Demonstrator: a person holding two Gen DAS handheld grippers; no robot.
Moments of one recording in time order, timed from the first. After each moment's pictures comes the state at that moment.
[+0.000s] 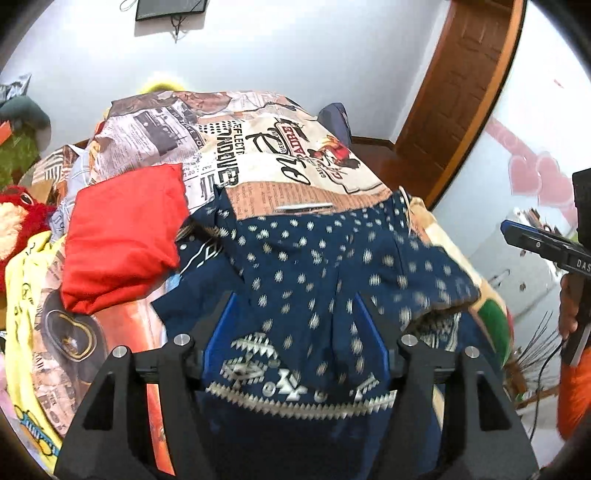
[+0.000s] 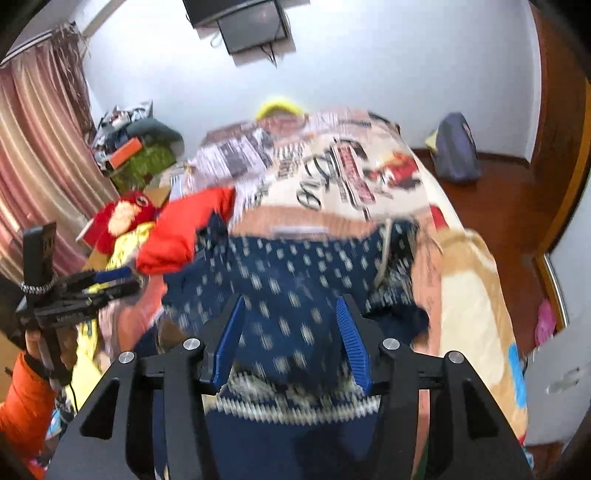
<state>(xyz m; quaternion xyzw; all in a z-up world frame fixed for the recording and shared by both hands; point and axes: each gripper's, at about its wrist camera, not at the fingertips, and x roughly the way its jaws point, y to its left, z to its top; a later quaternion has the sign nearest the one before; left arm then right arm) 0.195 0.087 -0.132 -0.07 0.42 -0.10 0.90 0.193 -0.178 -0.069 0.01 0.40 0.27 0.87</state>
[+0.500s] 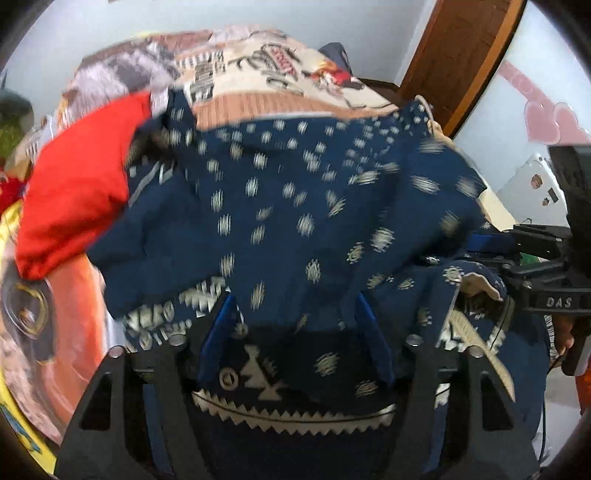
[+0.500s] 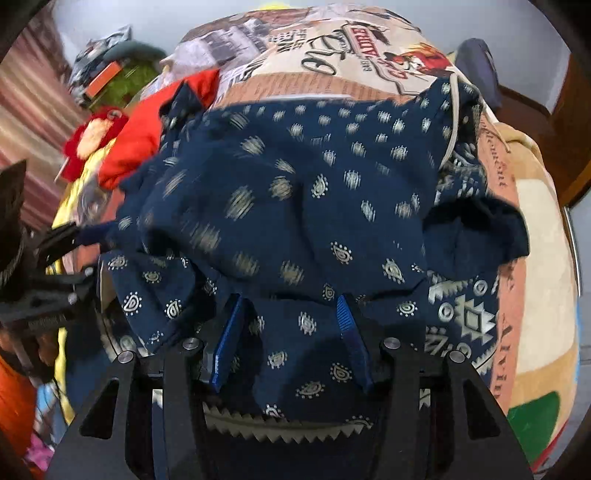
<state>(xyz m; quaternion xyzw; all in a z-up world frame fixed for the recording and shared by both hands) 0.209 0.050 -0.238 -0.04 0.52 -0.10 0.85 0.202 -0.133 -0.202 -0.04 0.55 0.27 0.79</state>
